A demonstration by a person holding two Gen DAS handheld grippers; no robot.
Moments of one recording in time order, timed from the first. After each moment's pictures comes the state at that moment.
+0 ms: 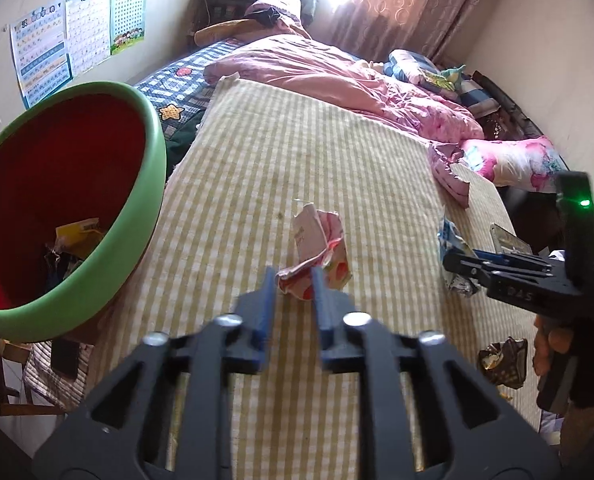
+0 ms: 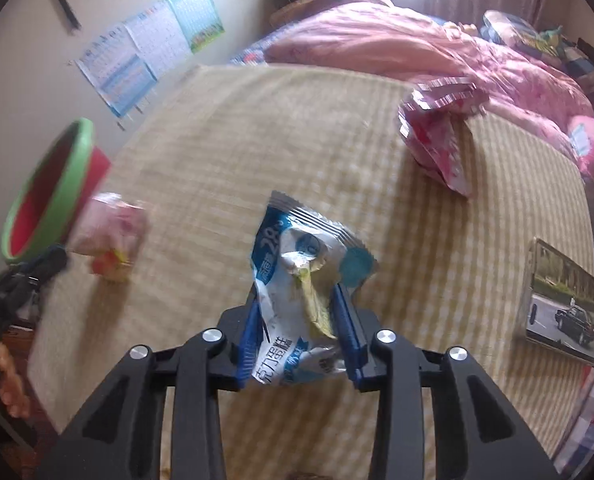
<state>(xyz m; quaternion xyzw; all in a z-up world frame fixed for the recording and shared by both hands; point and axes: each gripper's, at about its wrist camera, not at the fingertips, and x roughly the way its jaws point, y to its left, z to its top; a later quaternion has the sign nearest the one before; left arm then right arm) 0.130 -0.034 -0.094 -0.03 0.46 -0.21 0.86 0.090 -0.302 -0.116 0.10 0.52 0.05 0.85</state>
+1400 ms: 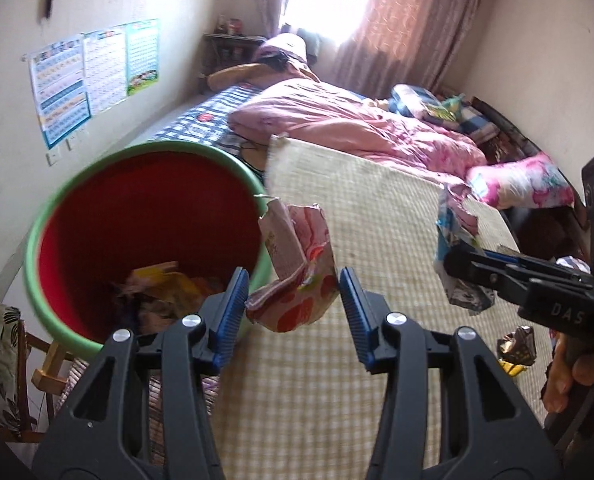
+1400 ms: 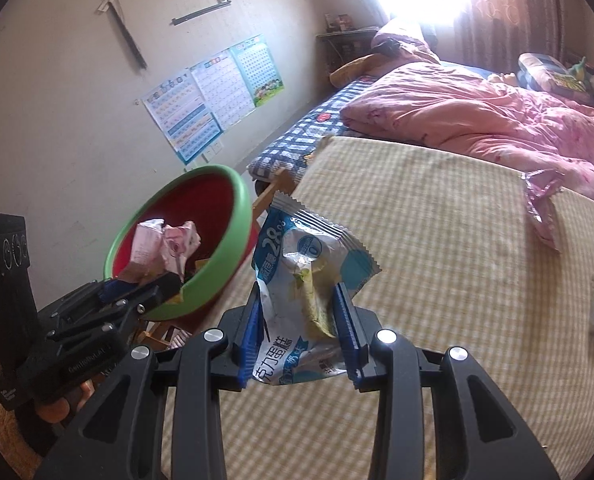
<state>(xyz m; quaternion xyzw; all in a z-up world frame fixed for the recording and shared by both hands) 0.127 0.056 -0.049 -0.02 0.39 -0.20 0.90 0.075 -0.172 -0.034 0.14 0.42 0.12 0.89</state>
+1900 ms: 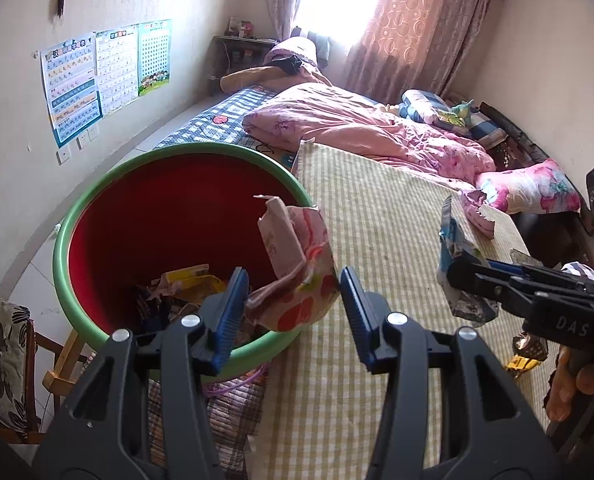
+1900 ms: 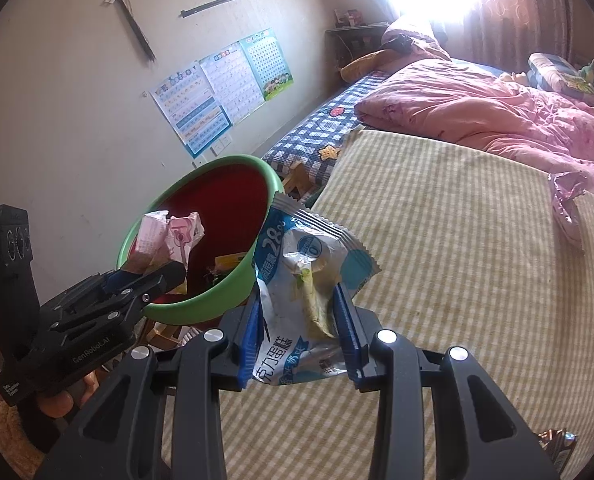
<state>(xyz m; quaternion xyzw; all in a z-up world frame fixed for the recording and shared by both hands) 0.137 0.090 -0.052 -0.02 0.39 -0.19 0.90 0.086 -0.136 -0.037 0.14 0.43 0.13 0.88</state>
